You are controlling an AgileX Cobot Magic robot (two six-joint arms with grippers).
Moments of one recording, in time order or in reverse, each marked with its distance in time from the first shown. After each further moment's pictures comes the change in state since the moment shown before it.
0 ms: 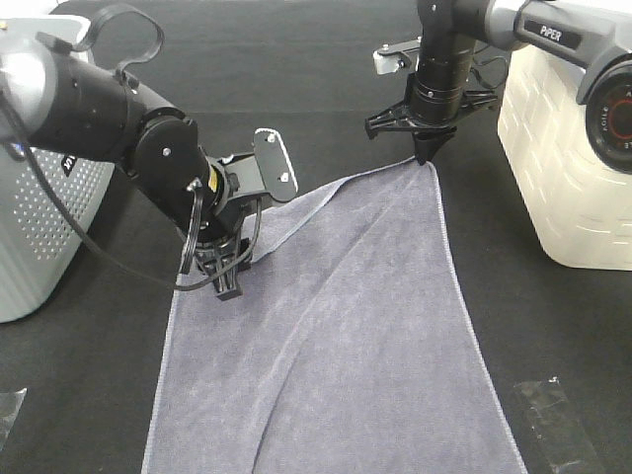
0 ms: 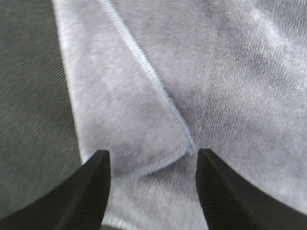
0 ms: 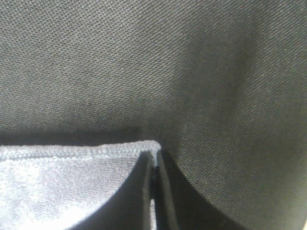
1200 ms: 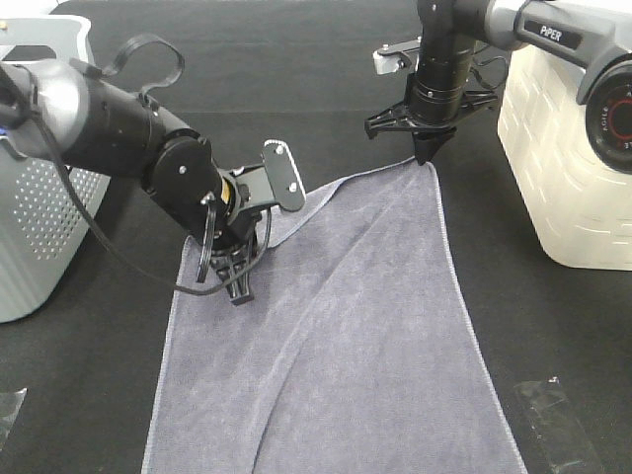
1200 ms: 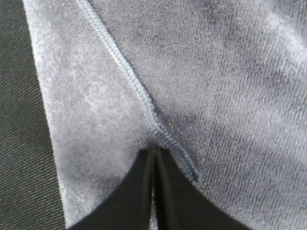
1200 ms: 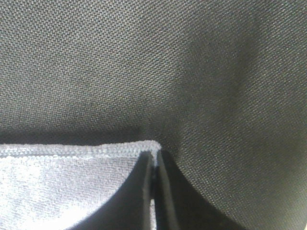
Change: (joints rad) left arm 0.000 0.065 -0.029 0.001 -0.064 -0.021; right arm 0.000 0.000 0.000 0.002 0.001 0.000
